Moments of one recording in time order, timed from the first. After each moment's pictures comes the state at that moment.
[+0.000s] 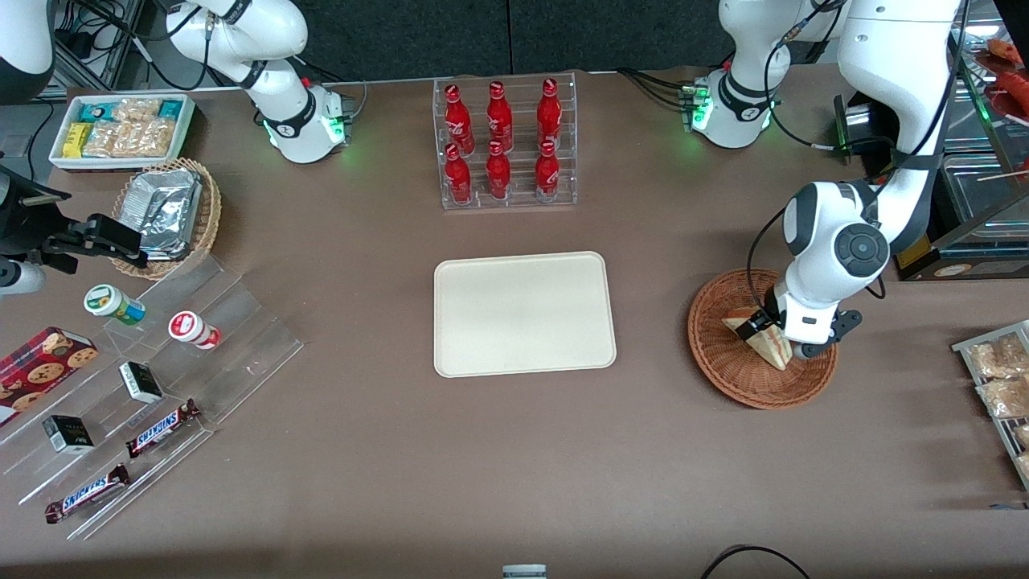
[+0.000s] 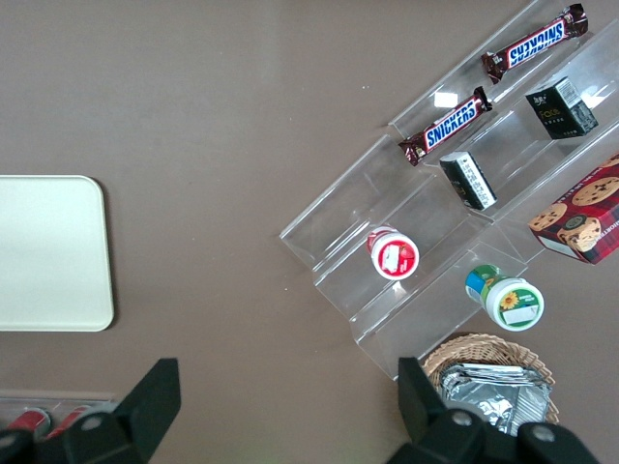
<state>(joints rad) -0.14 0.28 0.02 -2.21 0.01 2.44 -0.70</state>
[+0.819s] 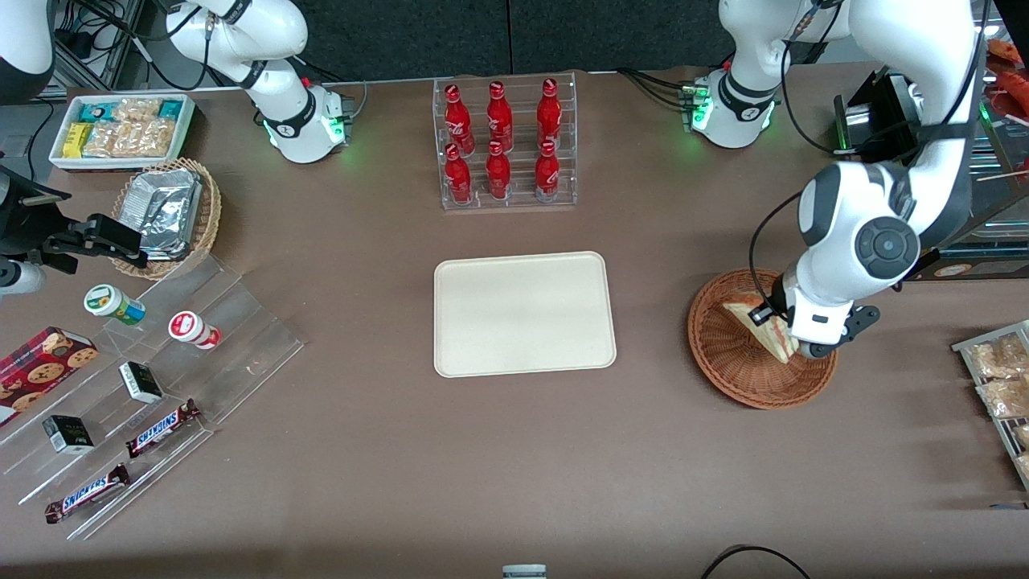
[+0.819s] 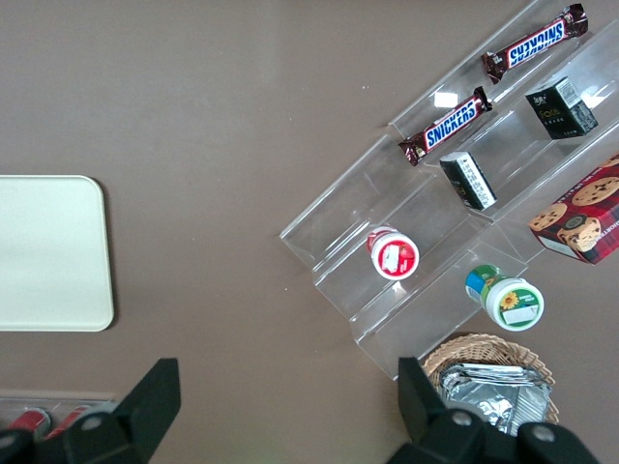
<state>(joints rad) -0.22 0.19 0.02 -1.94 0.01 1.98 -0.71</state>
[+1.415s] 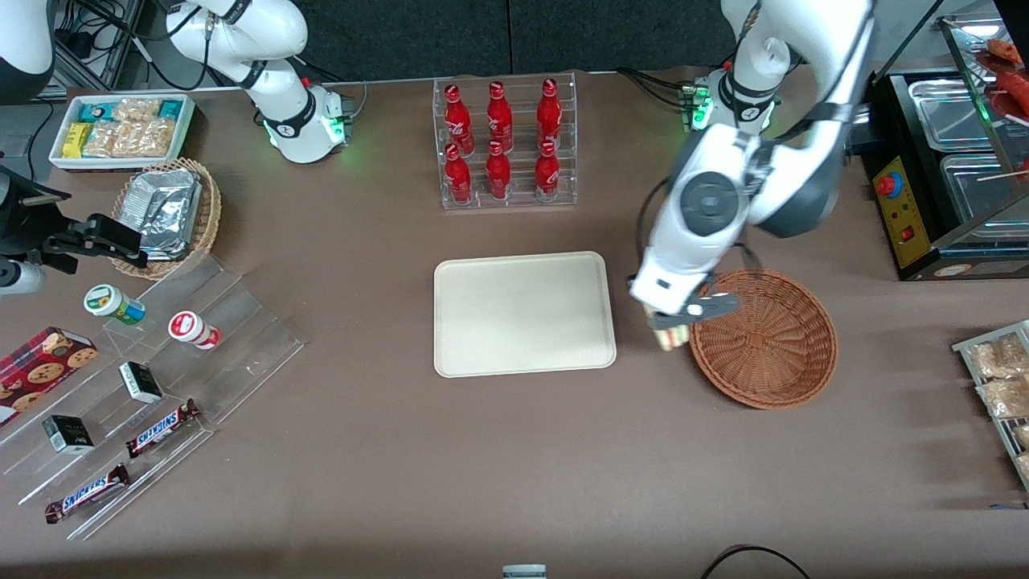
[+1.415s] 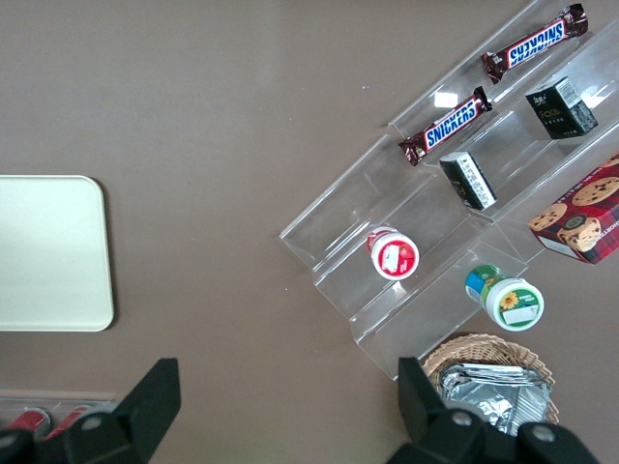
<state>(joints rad) -0.55 0.30 0.01 -1.78 0.01 1.93 -0.73</state>
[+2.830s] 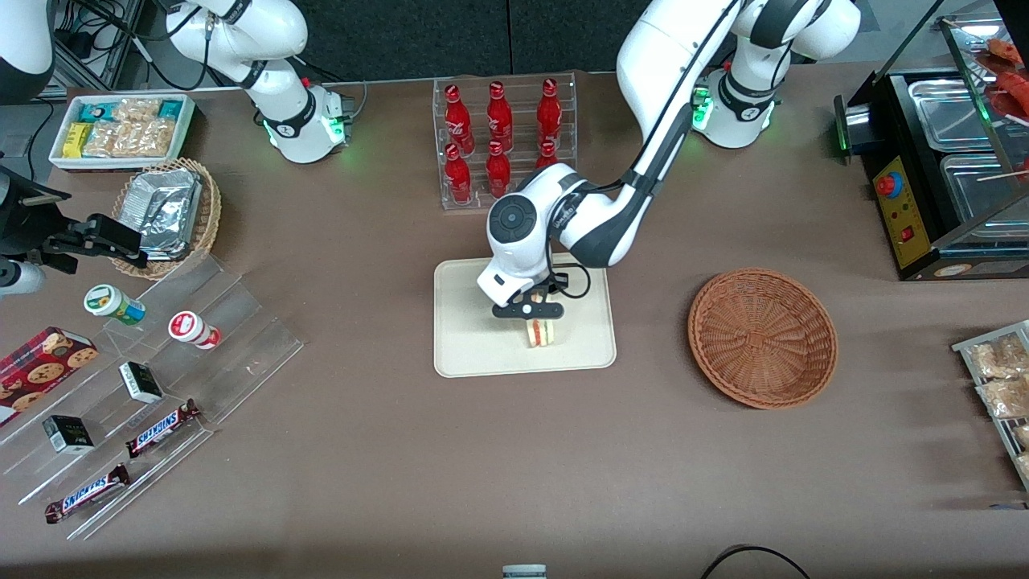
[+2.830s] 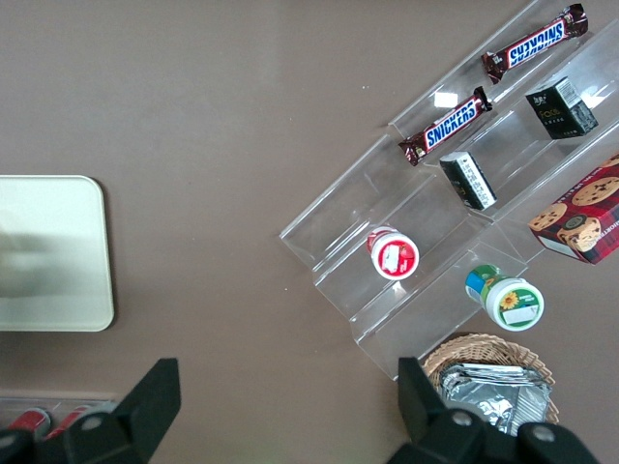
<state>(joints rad) -0.84 0.69 0.01 -1.52 0.01 2.10 -0.77</state>
